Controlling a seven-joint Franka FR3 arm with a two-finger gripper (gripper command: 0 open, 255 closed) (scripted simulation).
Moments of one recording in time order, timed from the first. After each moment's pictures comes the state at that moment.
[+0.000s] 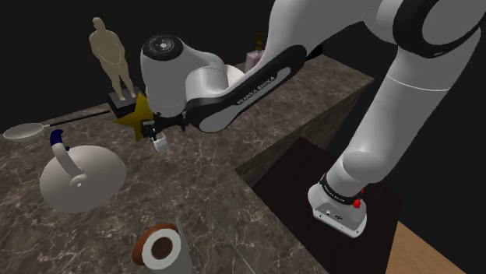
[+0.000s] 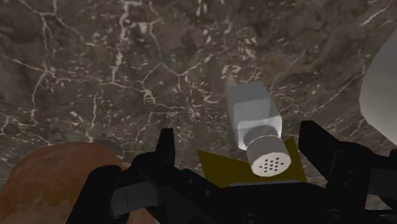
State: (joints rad) arm -0.06 0.15 0.67 -2.15 -0.51 2.43 1.24
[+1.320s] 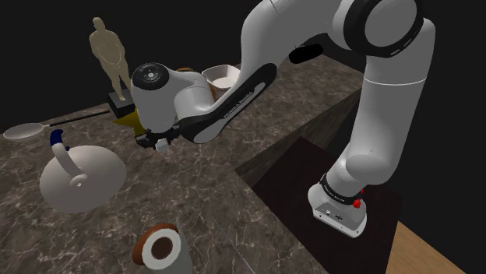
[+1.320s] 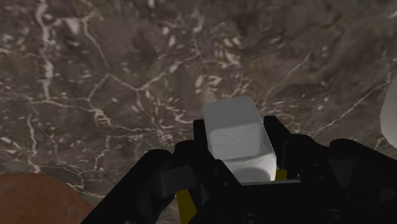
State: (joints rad) arm 0.04 0.36 0.59 -2.03 -0.75 2.45 1.43
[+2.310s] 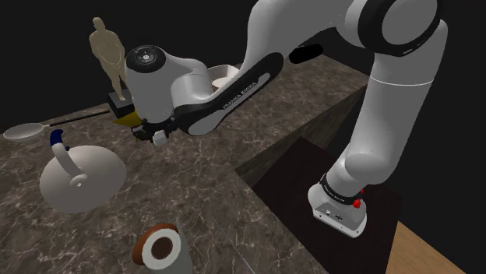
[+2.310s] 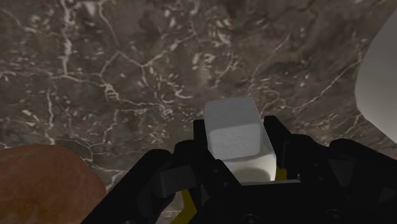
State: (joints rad) arm 0.01 0.30 0.63 -2.02 -0.66 2.40 1.36
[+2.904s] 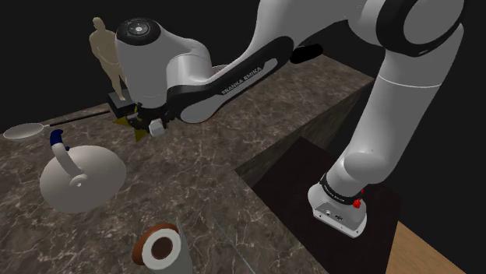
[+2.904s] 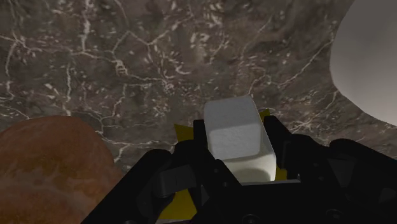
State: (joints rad) arm -0.02 0.22 0.67 -1.99 -0.56 2.32 1.27
